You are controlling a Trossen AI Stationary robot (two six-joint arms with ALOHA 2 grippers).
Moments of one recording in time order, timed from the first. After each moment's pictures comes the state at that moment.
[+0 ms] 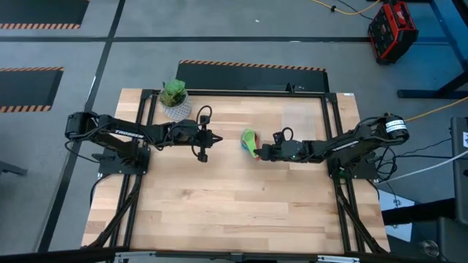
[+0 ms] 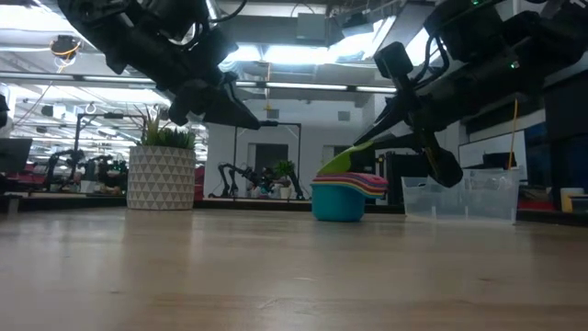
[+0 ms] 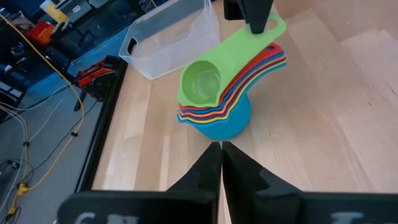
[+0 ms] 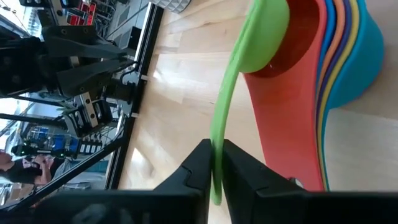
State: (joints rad) left arm 0.14 1.31 0.58 0.30 -0.11 0.48; right arm 0.07 1.45 0.47 0.54 0.29 1.33
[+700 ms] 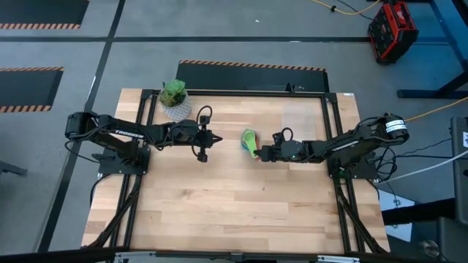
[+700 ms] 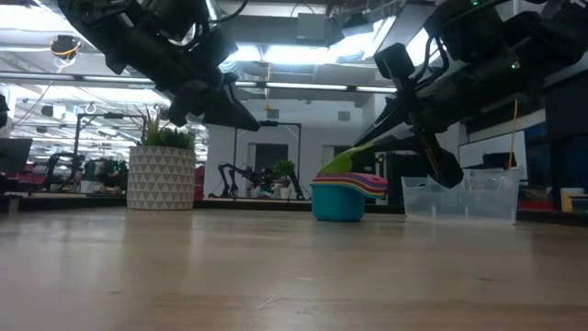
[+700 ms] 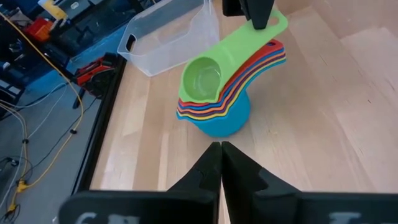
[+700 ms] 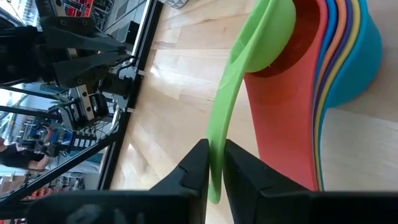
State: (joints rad) left arm 0.14 1.31 0.58 0.29 -0.11 0.48; right arm 0.07 1.45 0.47 0.53 0.29 1.29
